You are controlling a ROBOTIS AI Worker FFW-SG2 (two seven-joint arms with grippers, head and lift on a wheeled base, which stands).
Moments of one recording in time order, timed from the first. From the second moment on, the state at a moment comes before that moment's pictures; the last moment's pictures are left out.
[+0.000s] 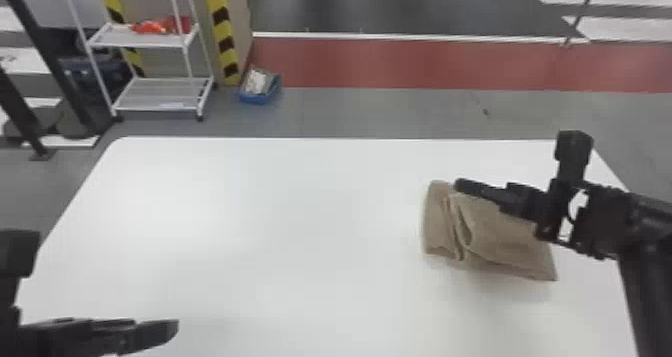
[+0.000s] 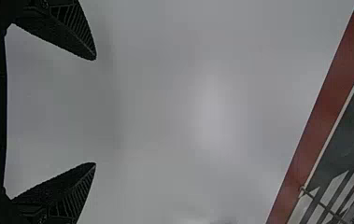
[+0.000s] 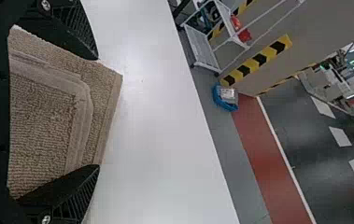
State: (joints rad) left arm 0.30 0.22 0.37 -2.36 0.06 1.57 -0.83; right arm -0.34 -0.15 -0.26 -1.40 -0.20 0.99 0.49
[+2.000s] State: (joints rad) left arm 0.29 0.22 0.40 -2.37 0.08 1.57 -0.83; right arm -0.18 -0.14 -0.09 -1.93 -0.30 1.55 0.83
